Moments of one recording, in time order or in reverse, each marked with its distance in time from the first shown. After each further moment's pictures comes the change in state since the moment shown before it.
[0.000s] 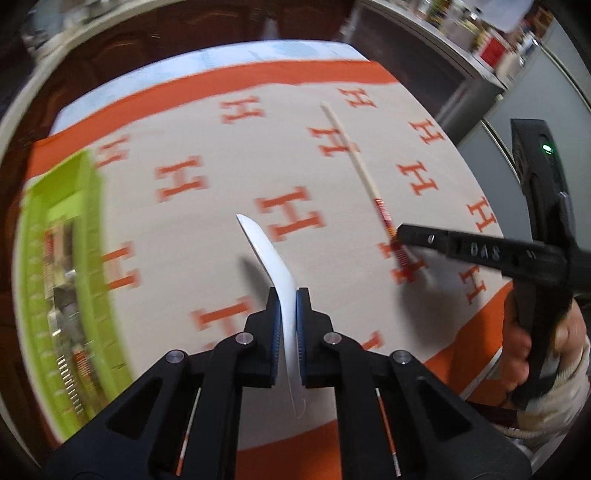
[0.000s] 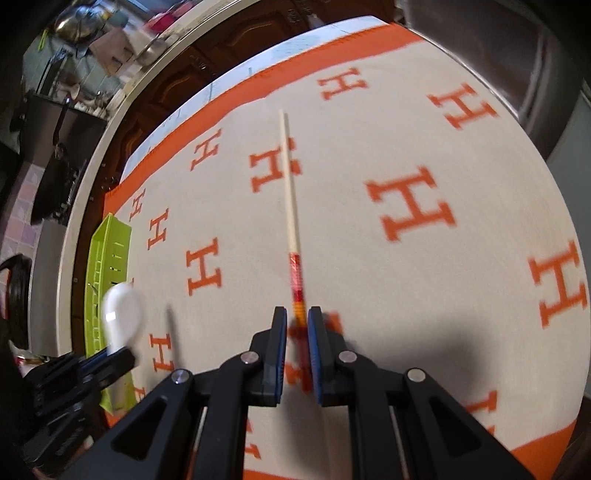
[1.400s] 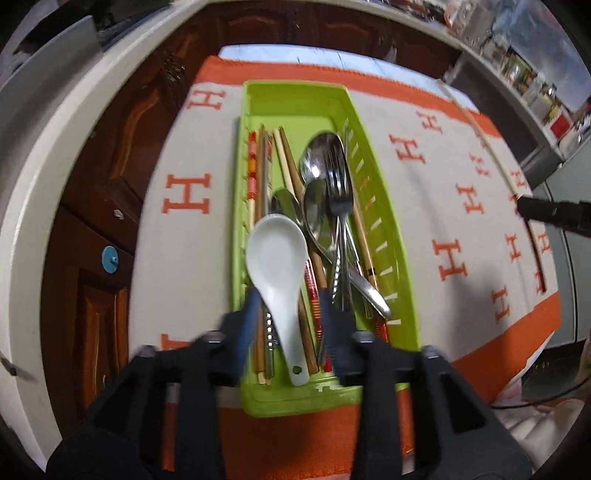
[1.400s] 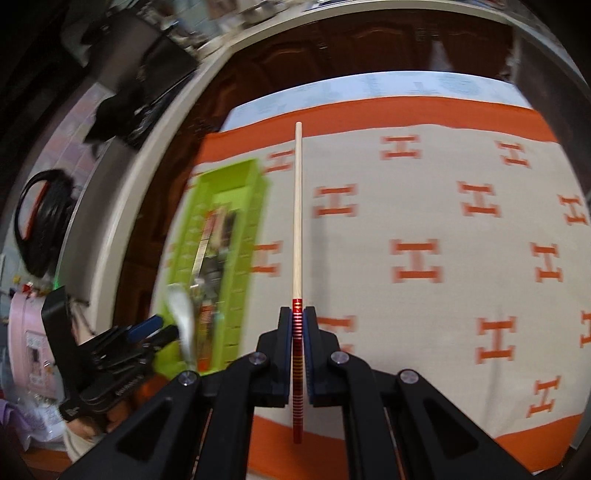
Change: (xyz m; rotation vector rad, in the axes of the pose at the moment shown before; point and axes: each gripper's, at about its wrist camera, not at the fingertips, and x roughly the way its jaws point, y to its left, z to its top) left arm -0.063 0.205 -0.112 -0.267 -0.082 0.123; right arm -0.021 0.189 -0.031 -0.275 0.049 0.092
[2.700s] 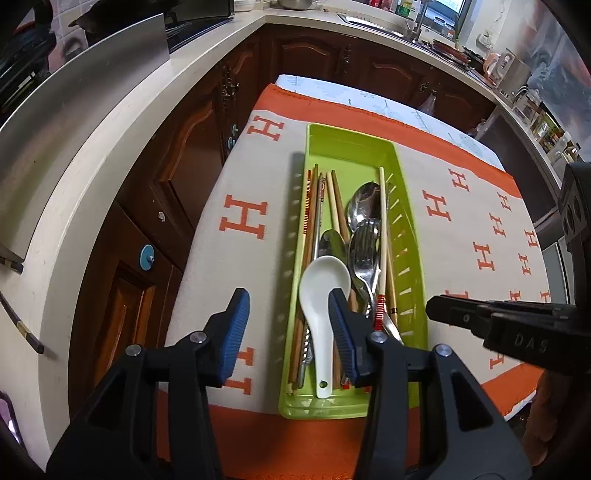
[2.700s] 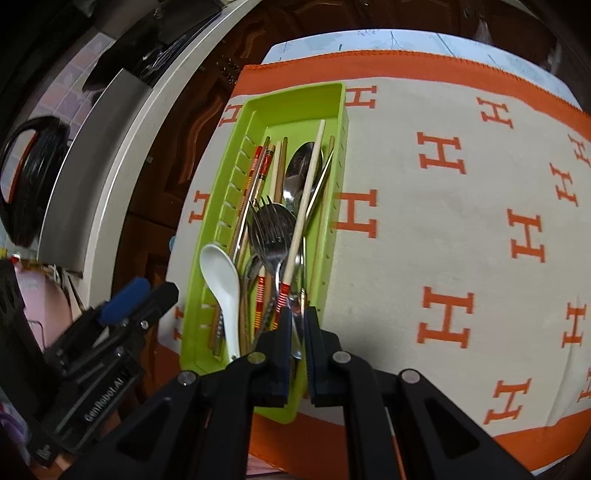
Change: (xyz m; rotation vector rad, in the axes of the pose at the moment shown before) left arm -0.029 0.029 0.009 -0.164 -0.091 0.067; right arm 0.075 0.076 -0.012 -0.048 0.148 -0.034
